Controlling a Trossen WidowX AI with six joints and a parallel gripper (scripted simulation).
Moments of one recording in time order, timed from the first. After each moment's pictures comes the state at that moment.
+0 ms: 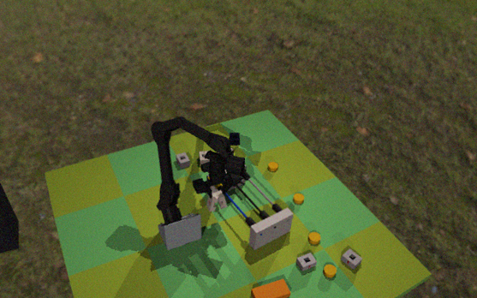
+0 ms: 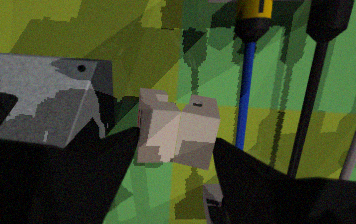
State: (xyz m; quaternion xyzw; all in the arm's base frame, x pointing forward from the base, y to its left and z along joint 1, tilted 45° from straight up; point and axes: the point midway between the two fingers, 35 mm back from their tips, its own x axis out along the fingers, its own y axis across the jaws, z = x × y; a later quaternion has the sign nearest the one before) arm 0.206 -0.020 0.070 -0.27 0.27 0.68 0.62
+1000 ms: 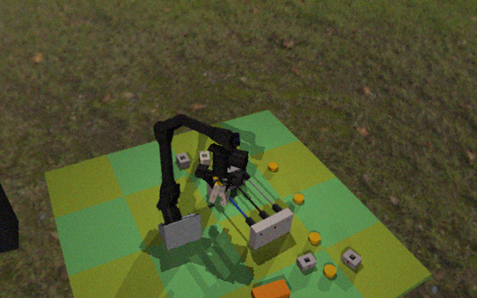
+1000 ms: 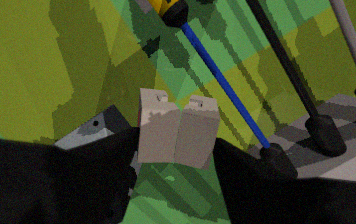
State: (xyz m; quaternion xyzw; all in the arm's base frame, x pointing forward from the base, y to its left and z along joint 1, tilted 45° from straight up) arm 0.220 -0.037 0.092 -0.06 0.48 0.56 0.68
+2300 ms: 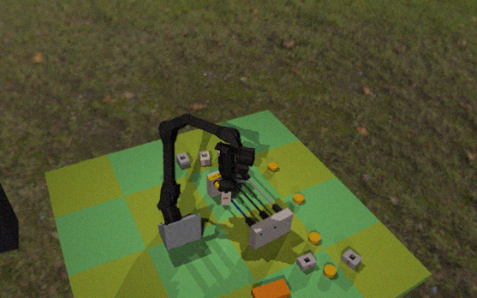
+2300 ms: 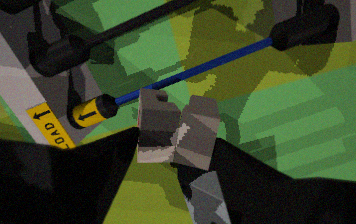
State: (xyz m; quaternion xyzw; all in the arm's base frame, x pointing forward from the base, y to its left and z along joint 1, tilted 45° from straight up) arm 0.249 -0.030 0.091 0.35 0.72 0.17 0.58
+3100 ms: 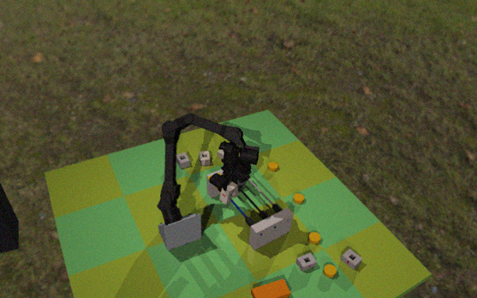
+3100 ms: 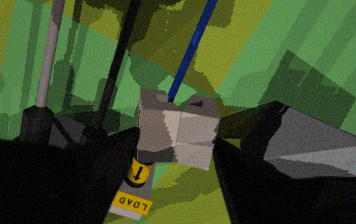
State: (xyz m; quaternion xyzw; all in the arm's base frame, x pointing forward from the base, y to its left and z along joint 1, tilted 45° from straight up) arm 0.267 -0.024 0.091 0.55 0.72 -0.12 0.40
